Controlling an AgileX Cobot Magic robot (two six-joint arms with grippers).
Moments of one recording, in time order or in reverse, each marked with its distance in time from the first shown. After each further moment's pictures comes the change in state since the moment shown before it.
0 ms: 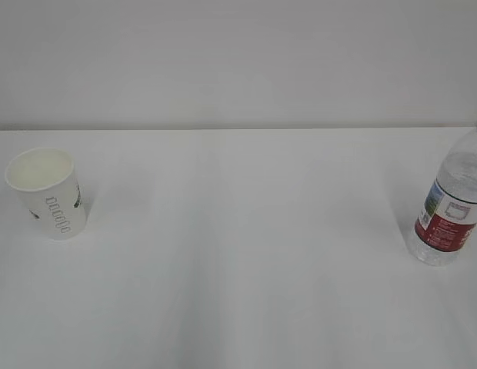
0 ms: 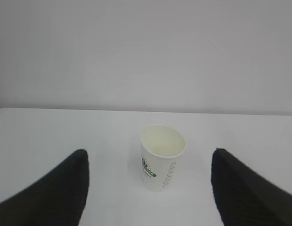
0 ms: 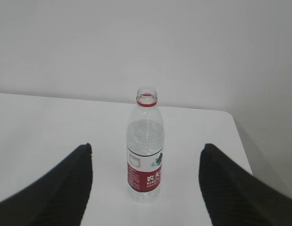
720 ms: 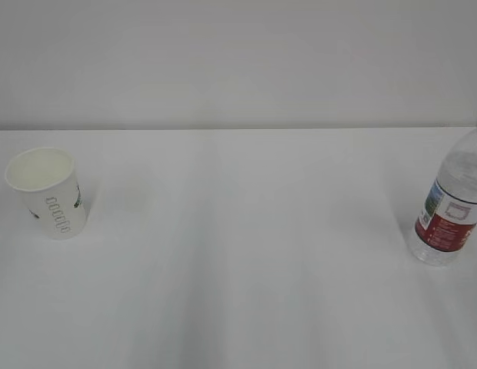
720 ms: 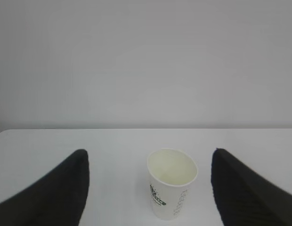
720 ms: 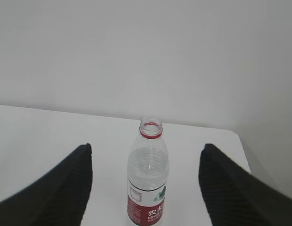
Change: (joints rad) left arm 0.000 0.171 0.000 0.046 -0.200 0.000; right arm 0.000 0.202 0.000 0.000 -0.220 -0.012
